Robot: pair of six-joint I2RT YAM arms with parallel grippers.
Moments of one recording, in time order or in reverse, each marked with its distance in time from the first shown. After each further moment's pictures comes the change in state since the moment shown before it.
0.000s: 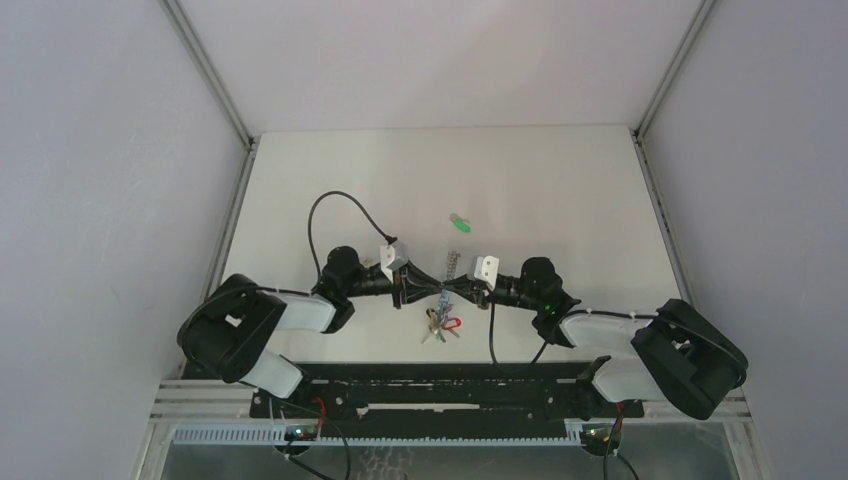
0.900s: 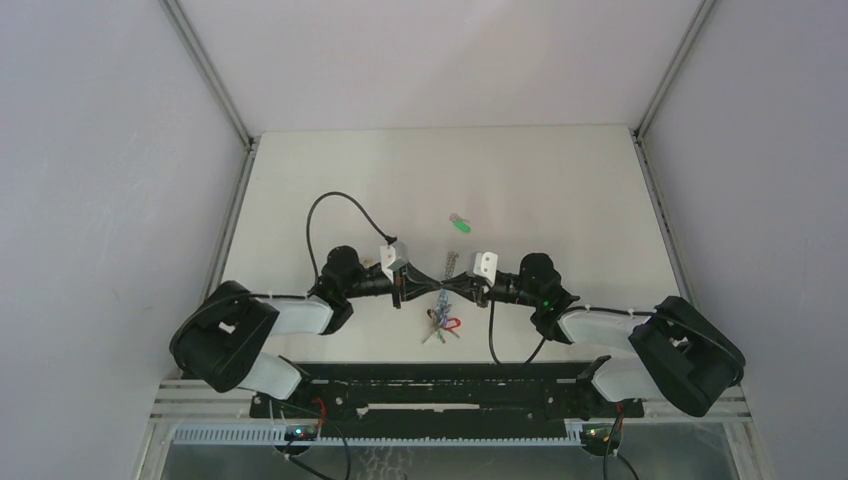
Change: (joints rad) left arm -0.008 -0.034 0.001 -0.057 -0.028 0.021; right arm -0.003 0.020 0.020 -0.002 -0.043 0.020
